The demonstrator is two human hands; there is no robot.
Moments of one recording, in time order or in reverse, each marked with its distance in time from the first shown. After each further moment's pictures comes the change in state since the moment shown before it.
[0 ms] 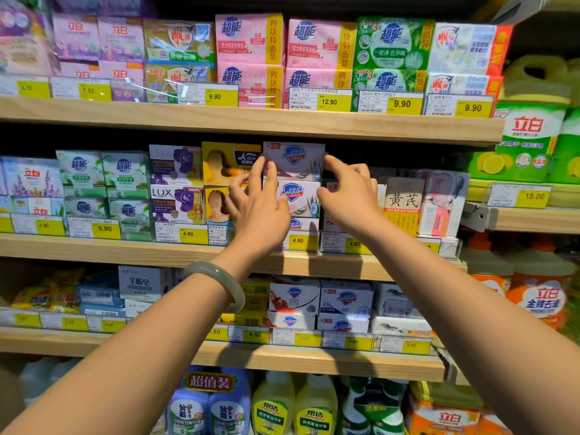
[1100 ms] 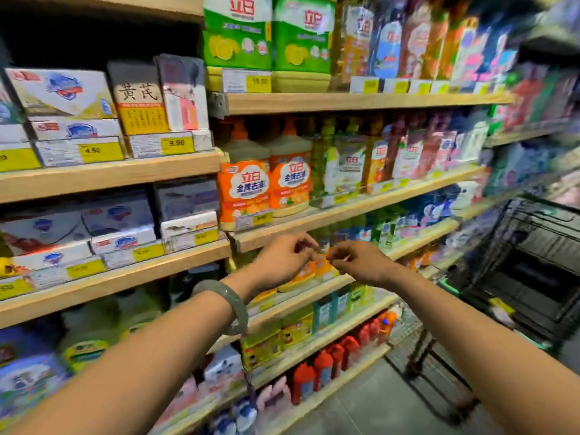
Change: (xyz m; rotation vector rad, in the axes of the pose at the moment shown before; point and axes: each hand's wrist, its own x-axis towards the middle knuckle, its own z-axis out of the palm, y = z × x) left_hand -0.252 0.236 0.151 -0.712 -1.108 0.314; right_hand -0.319 0.252 -0.206 -0.119 -0.452 0.724
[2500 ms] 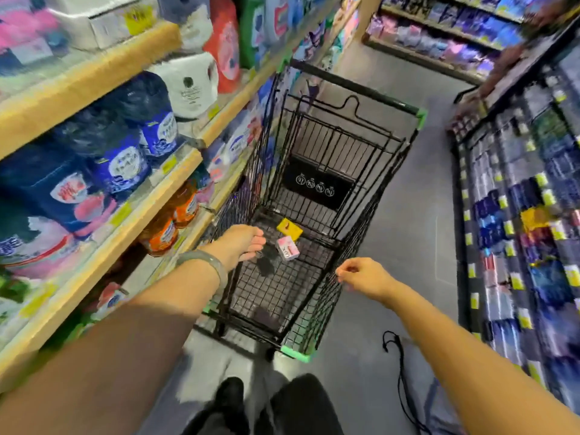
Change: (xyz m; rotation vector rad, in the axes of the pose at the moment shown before) left_hand 0.645 0.151 0.722 -0.509 -0.676 -0.777; right_hand 0.008 0.793 -0.332 0.321 0.089 1.089
